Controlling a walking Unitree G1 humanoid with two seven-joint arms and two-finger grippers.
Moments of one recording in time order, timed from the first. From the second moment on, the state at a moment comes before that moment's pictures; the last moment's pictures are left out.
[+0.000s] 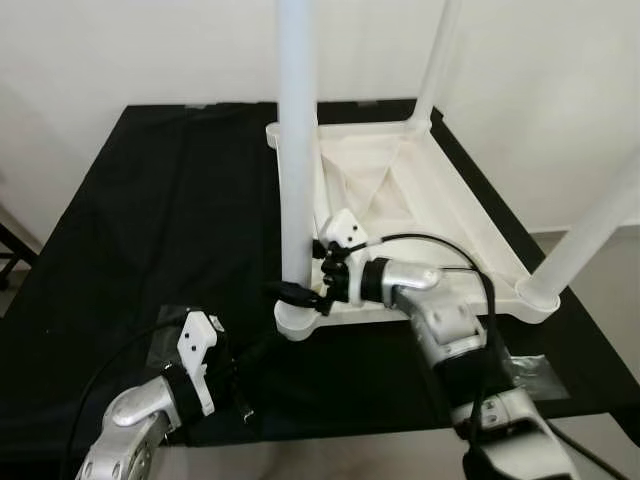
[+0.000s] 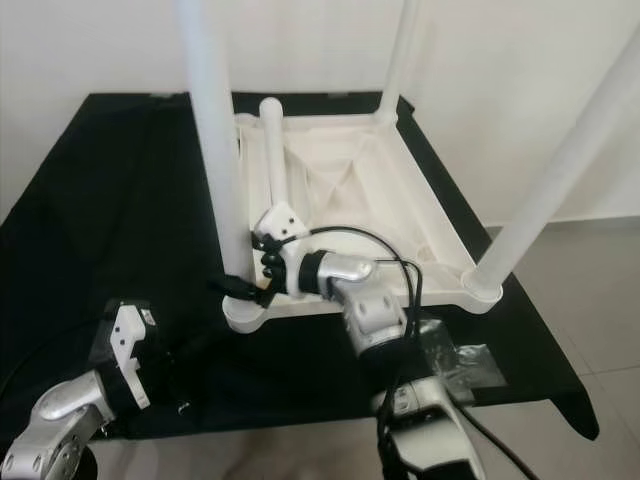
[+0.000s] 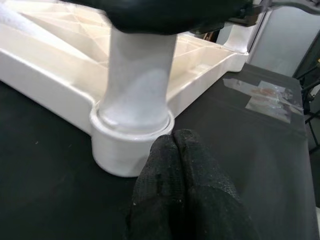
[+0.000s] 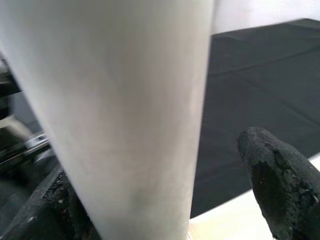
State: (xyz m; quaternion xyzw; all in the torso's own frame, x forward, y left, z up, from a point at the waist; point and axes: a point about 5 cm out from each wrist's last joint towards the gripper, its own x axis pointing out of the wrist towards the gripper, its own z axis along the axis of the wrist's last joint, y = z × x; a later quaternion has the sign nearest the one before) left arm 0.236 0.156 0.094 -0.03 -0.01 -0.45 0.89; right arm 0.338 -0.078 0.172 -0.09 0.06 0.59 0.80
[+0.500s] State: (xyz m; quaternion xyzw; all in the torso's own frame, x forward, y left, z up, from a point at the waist) left arm 0.237 0.157 0.090 -0.03 0.00 -0.44 0.90; right arm 0.357 -0.093 0.177 -0.07 0.09 0.65 0.75
